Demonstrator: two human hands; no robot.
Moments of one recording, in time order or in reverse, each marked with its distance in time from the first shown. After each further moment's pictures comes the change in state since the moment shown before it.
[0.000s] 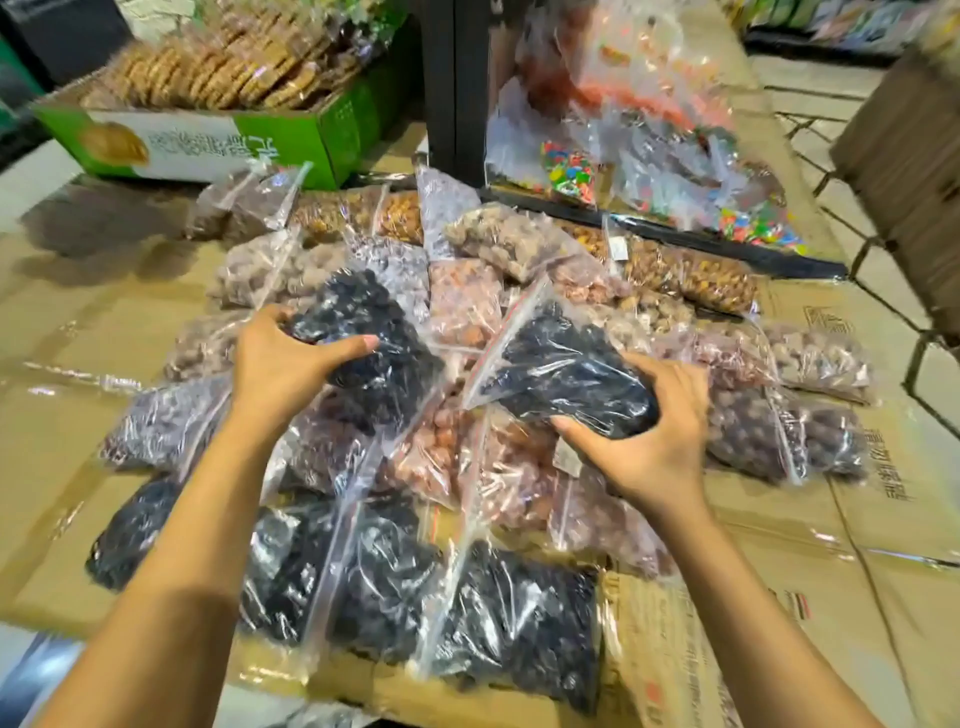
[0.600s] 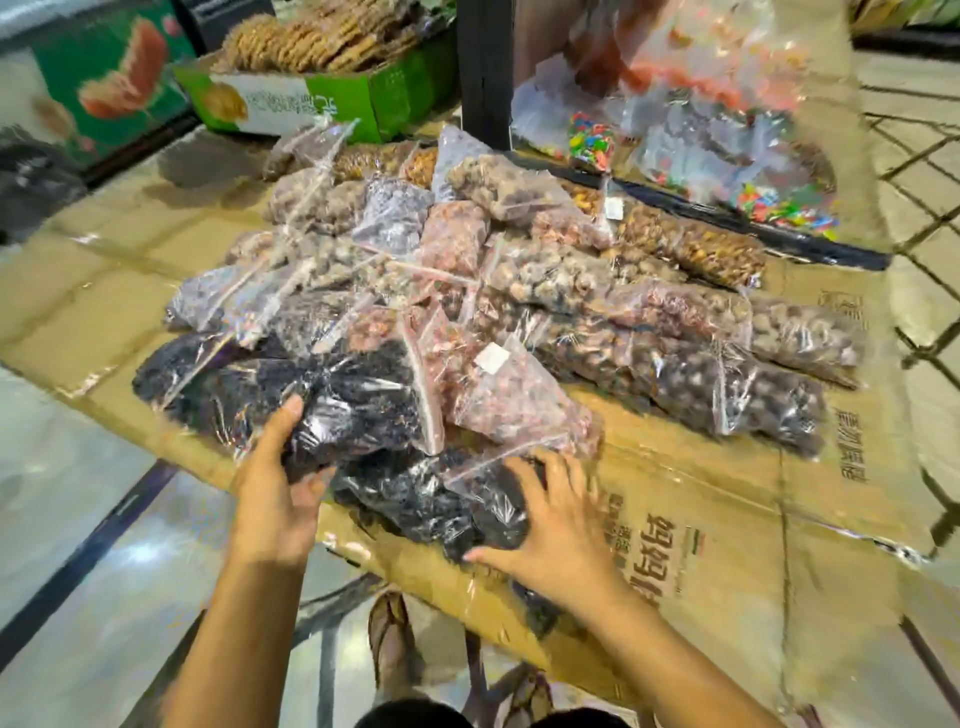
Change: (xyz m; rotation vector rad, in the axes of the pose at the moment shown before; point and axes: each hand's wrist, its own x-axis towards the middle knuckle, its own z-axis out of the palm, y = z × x) left_hand -0.265 -0.043 0.061 -0.978 0.241 -0.357; right_hand -0.149 0.053 -0.082 -0.222 -0.815 -0.149
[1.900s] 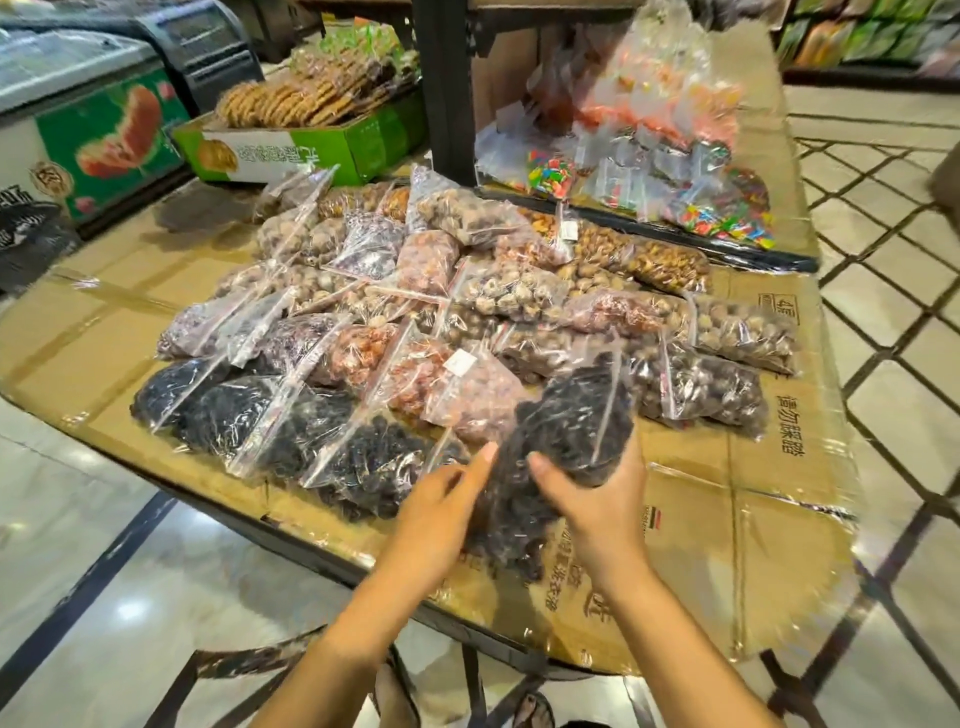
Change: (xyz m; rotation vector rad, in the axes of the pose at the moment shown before) left_hand -0.124 -0.043 0.074 1.003 -0.483 -0.020; right_hand -0.040 -0.013 -0.092 1.200 0.460 0.216
